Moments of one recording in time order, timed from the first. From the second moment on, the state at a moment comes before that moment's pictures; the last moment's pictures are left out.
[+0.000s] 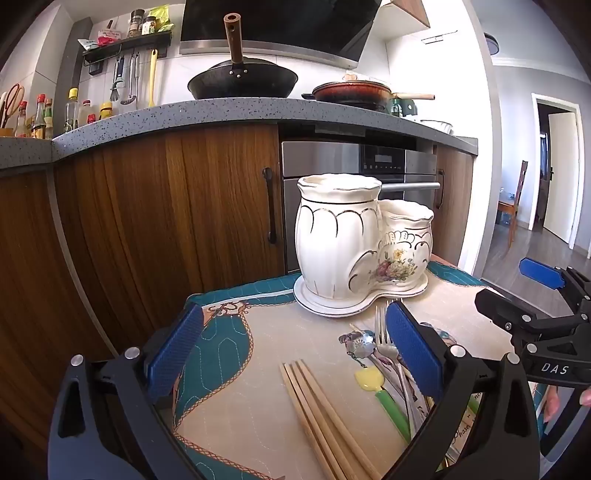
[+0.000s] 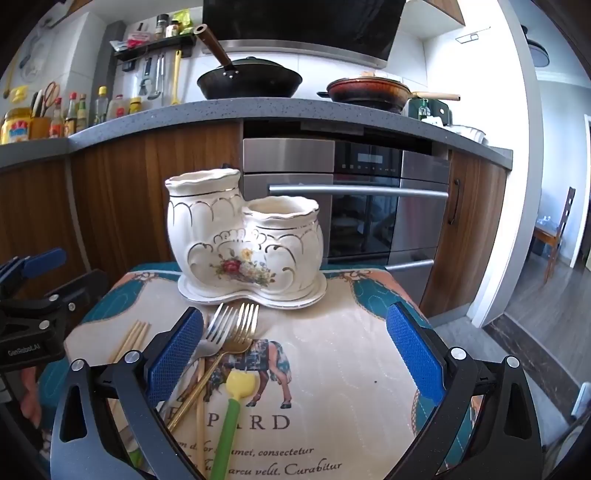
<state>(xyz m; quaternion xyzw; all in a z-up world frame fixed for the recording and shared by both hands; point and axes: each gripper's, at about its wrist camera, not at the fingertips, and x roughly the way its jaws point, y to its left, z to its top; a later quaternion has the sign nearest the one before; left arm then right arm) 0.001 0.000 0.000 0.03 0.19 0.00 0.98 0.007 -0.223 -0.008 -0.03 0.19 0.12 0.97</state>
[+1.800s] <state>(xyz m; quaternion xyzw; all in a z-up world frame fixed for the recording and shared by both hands) 0.005 0.001 -0.003 0.02 0.19 -0.01 0.98 0.006 -0.221 -0.010 -0.05 0.19 0.11 0.97</state>
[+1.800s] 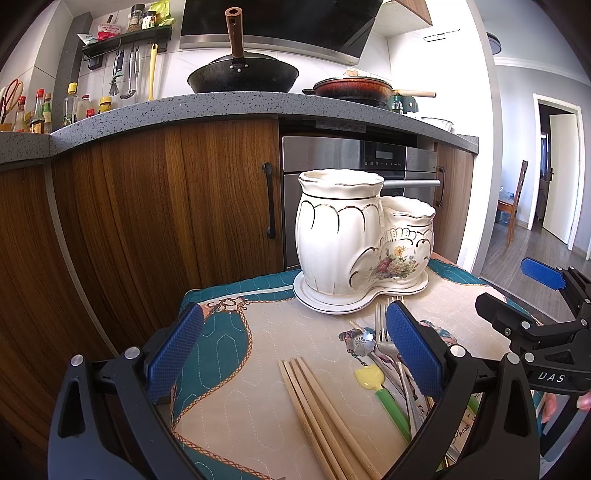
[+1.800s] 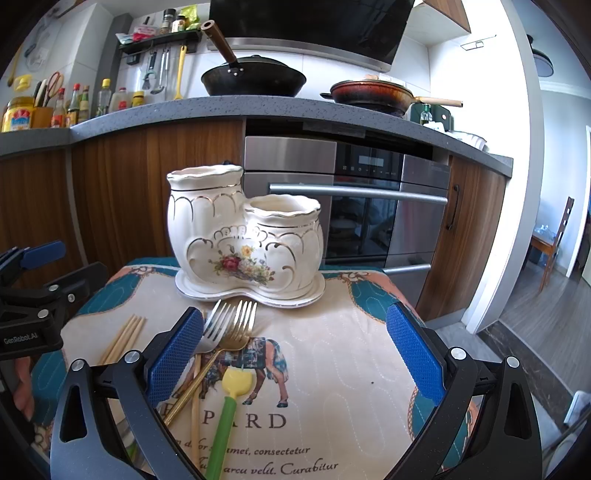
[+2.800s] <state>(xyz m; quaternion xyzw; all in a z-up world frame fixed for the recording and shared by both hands) 0.005 0.001 -0.003 0.02 0.20 -0.01 0.98 0.006 -0.219 -0.010 -0.05 0.19 0.11 0.97</state>
